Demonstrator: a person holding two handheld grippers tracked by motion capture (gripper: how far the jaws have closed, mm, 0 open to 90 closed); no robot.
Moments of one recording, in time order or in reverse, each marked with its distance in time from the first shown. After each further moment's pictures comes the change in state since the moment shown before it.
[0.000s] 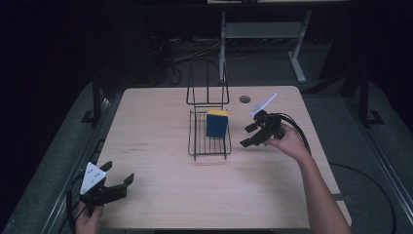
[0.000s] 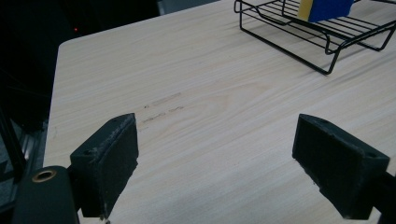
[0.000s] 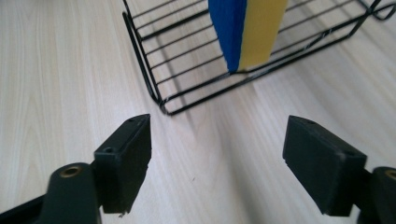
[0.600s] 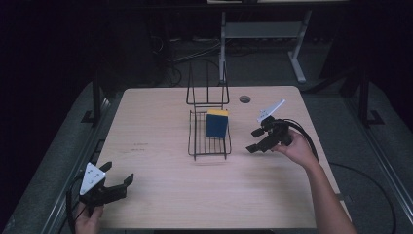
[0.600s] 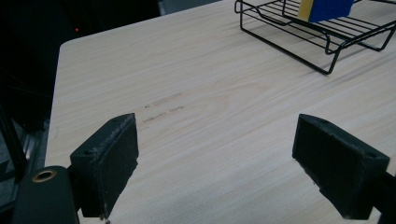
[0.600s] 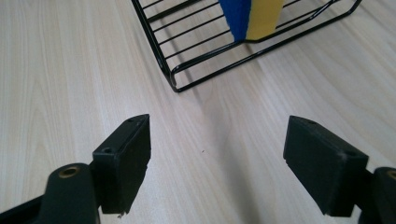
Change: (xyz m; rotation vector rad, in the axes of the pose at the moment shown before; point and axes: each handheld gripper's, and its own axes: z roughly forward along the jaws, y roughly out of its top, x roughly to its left) left arm 0.000 0.000 -0.001 0.001 0.002 -0.002; right arm 0.011 -0.023 -0.010 -0.011 -0.022 0.009
